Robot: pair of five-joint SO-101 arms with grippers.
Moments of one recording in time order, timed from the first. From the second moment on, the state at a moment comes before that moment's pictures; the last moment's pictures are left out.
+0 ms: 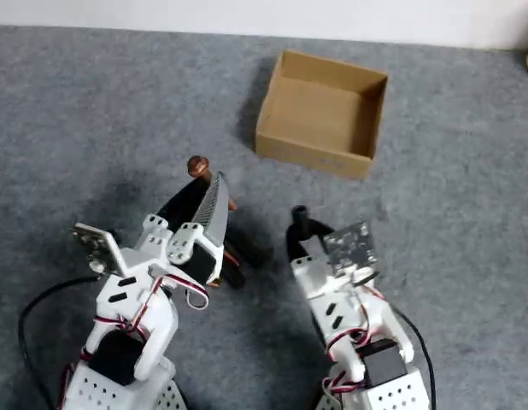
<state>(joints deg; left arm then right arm) 19.0 -103.7 87.7 19.3 31.9 -27.3 -105.1 92.0 40.0 5.7</state>
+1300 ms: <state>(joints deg) 27.9 -103.7 91.2 18.9 37.7 -38.3 -105.0 90.9 45.1 6.0</state>
